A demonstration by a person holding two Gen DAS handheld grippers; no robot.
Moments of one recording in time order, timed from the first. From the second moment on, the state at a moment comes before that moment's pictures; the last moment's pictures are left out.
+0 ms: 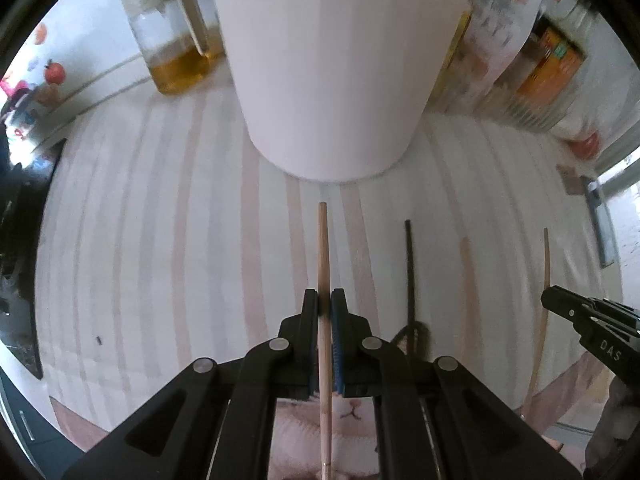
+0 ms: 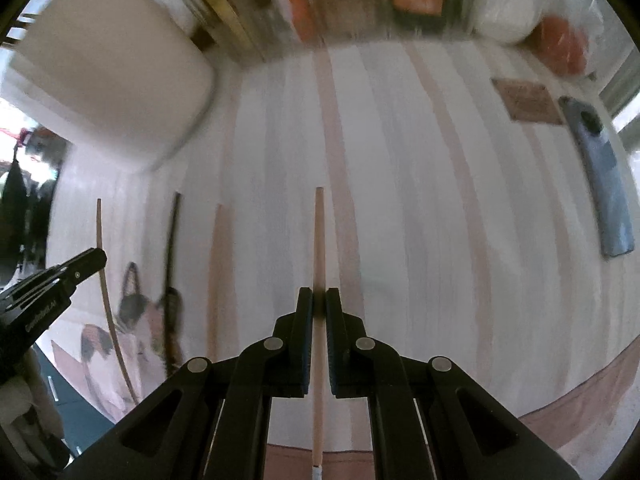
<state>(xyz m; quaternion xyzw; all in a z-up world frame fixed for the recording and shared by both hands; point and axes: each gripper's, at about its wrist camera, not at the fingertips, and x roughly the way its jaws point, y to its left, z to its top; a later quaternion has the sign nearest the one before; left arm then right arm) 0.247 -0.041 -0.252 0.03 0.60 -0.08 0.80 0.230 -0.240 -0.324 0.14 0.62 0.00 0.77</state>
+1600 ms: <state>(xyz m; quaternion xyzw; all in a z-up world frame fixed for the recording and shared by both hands) 0.232 0.024 0.013 -0.06 0.34 -0.06 0.94 0.292 -0.187 -0.059 0.11 0.33 0.12 0.93</state>
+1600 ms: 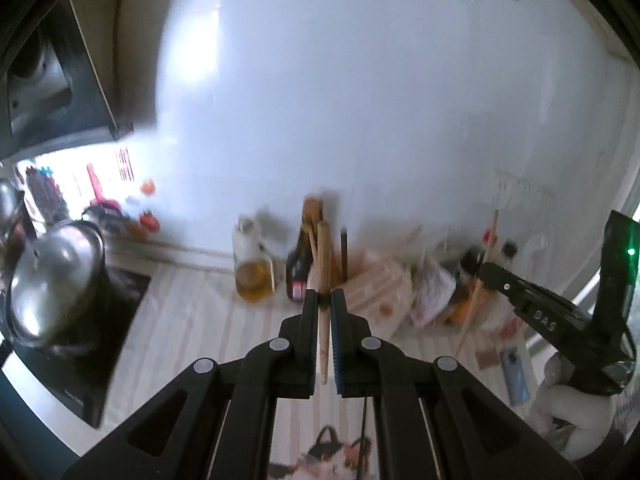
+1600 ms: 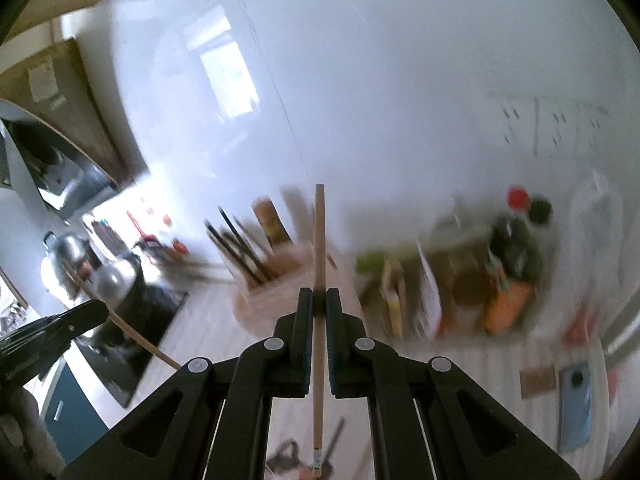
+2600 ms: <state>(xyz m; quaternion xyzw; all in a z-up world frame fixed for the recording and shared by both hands) 0.364 -0.002 0.012 -0.06 0.36 -0.04 0.93 0.473 -0.130 -0.021 0.11 0.22 0.12 0.96</state>
